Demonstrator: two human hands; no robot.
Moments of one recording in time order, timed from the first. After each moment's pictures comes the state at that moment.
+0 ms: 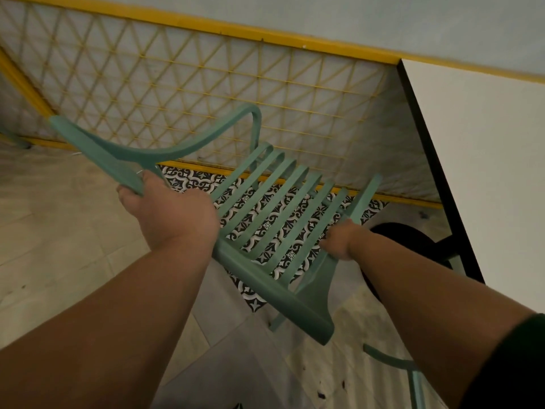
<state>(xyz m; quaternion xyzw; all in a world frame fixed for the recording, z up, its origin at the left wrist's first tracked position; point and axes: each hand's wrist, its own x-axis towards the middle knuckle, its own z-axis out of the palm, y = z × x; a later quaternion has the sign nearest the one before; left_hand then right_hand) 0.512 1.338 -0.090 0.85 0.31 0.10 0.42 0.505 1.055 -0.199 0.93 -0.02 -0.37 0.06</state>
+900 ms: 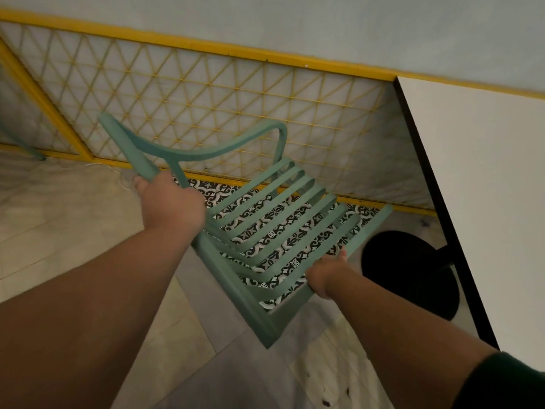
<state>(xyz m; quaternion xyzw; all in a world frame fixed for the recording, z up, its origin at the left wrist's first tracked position) 0.539 1.376 -0.073 0.90 0.21 0.04 0.37 0.451 1.117 -0.206 0.92 0.06 -0.36 0.14</state>
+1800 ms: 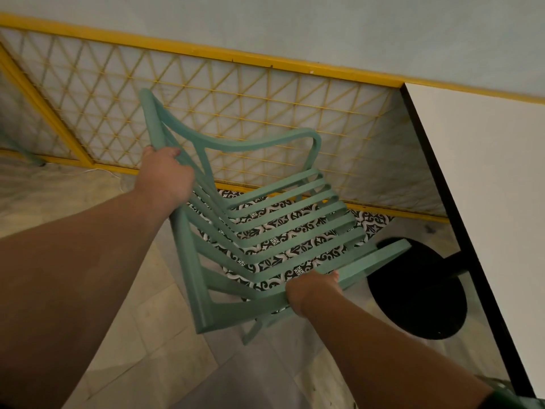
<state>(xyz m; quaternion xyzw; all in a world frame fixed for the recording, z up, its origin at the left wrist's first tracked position) 0.633 1.406 -0.075 0.93 0.09 0.02 0.34 0.464 1.175 -0.207 0.93 -0.03 -0.36 0.03</state>
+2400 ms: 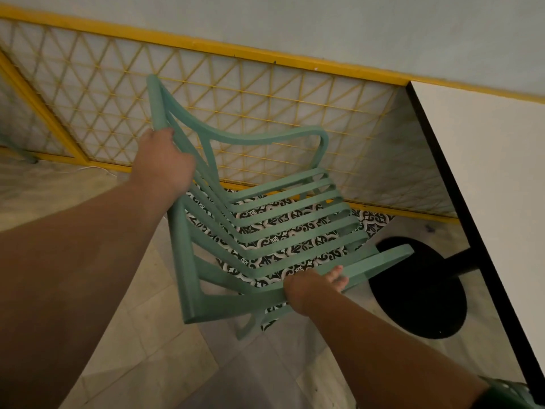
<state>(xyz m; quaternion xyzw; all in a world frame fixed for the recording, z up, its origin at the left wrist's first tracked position) 0.643 1.412 -0.059 0.94 0.05 0.03 0.33 0.477 1.192 -0.215 0.92 -0.12 -0.38 0.00</state>
